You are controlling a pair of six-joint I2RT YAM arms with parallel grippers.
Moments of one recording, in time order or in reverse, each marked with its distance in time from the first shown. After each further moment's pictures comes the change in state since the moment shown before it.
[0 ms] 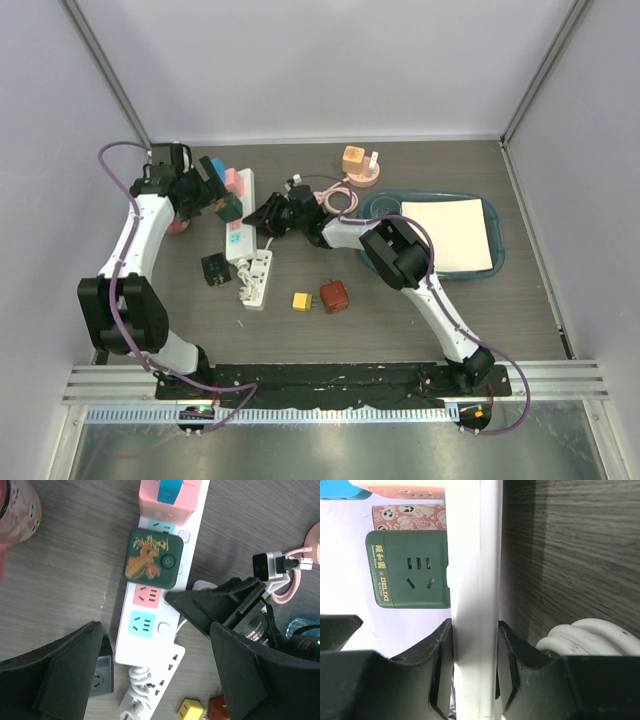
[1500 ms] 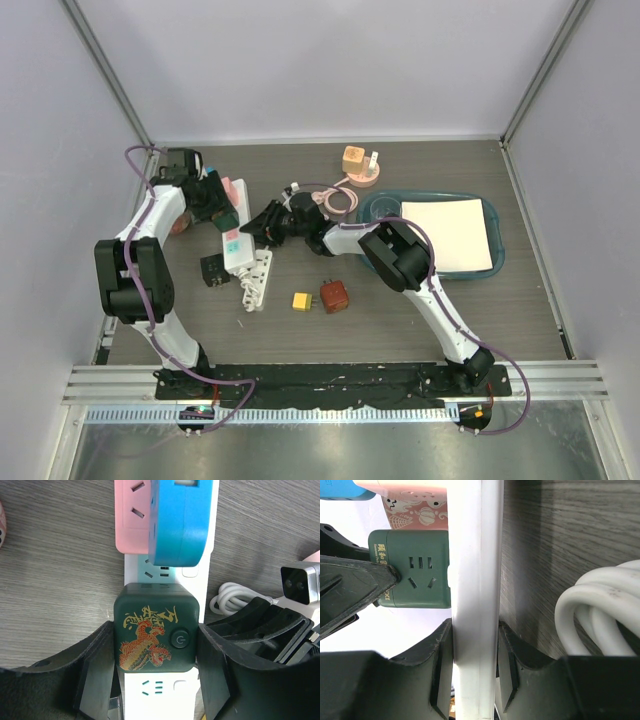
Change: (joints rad) left arm 0.000 0.229 0.014 0.072 0.070 0.102; right arm 0.021 -0.034 -0.109 0.129 -0.085 0.097
